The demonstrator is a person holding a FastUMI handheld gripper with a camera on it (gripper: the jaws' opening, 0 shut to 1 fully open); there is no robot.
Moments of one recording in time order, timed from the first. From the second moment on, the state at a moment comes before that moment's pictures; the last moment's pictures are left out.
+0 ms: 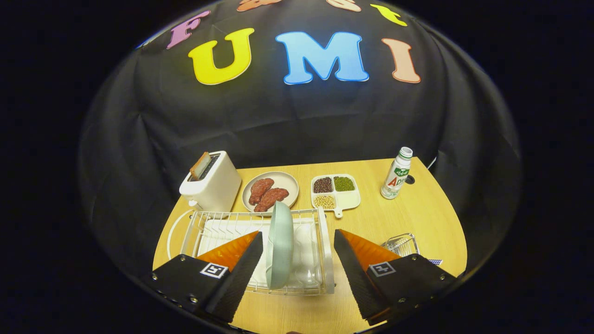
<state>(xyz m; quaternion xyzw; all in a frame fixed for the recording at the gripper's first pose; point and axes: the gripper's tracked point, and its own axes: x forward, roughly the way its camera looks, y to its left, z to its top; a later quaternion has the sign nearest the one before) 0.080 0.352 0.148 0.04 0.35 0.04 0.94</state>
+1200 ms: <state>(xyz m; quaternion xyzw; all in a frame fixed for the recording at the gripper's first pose) 0.110 0.371 0.087 -0.06 0.46 -0.10 0.88</state>
